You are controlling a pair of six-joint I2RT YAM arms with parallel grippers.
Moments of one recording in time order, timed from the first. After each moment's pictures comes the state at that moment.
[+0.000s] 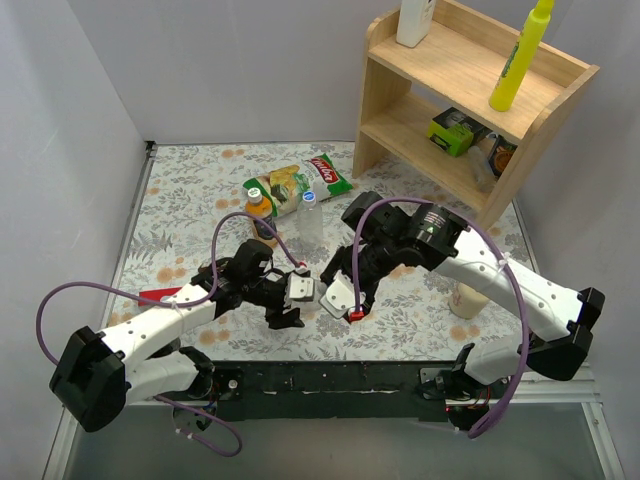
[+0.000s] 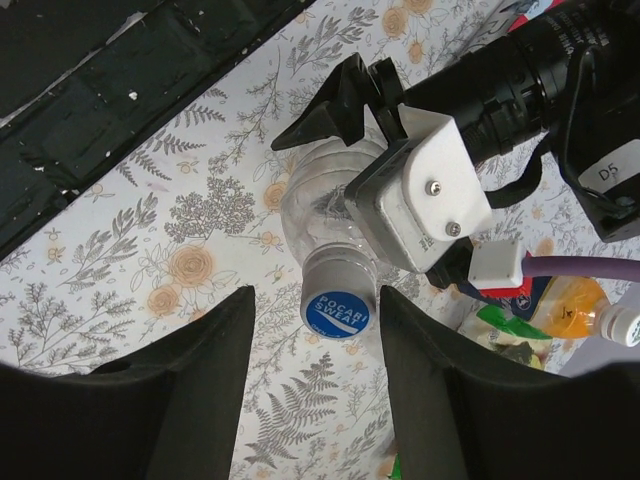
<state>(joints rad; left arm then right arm) -0.69 1.09 0.62 -0.38 0.74 0.66 1.05 1.39 1.59 -1.24 -0.57 -1.44</state>
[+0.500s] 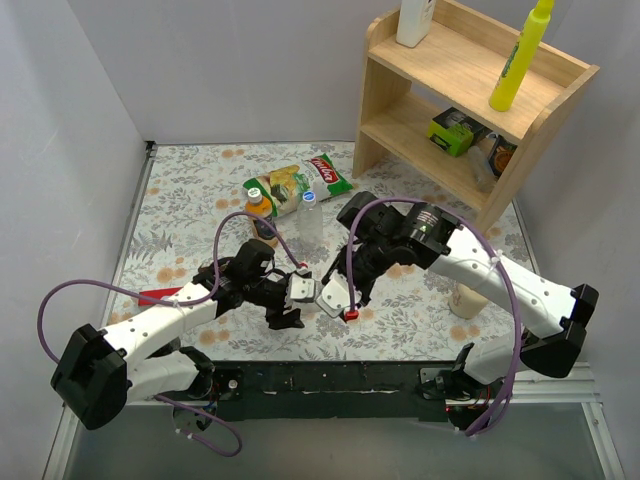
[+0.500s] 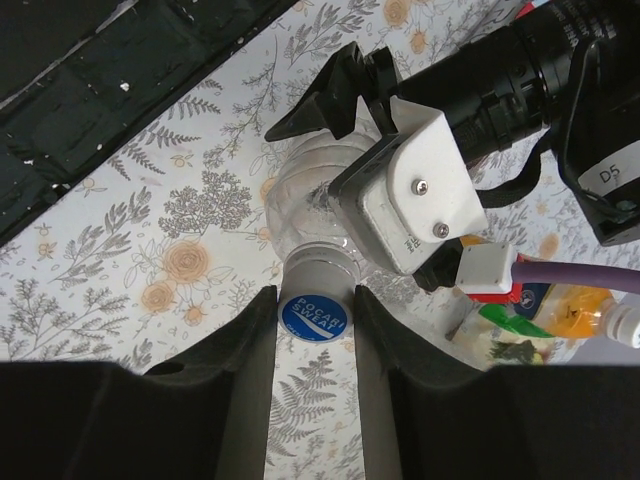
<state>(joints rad) -0.69 1.10 0.63 -0.39 0.74 0.67 1.05 1.41 1.59 -1.23 -0.56 -1.48</state>
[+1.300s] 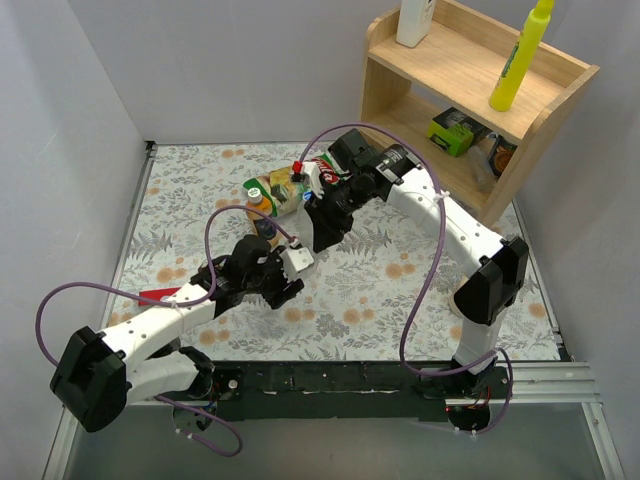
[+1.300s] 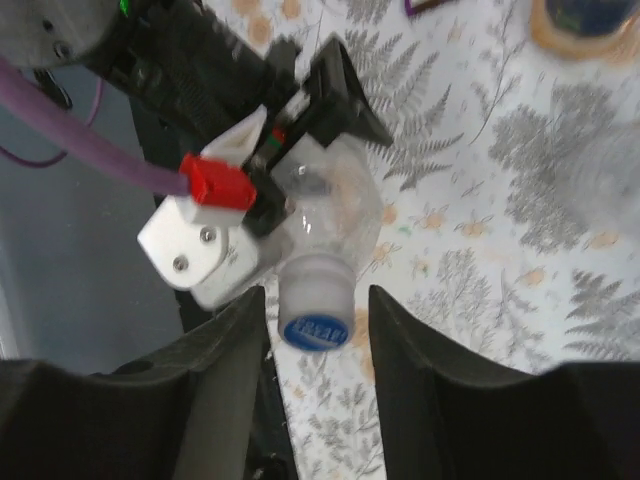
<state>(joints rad) -0.68 1.09 0.63 -0.27 0.26 0.39 0.75 1.82 1.92 -1.17 -0.71 -0.30</state>
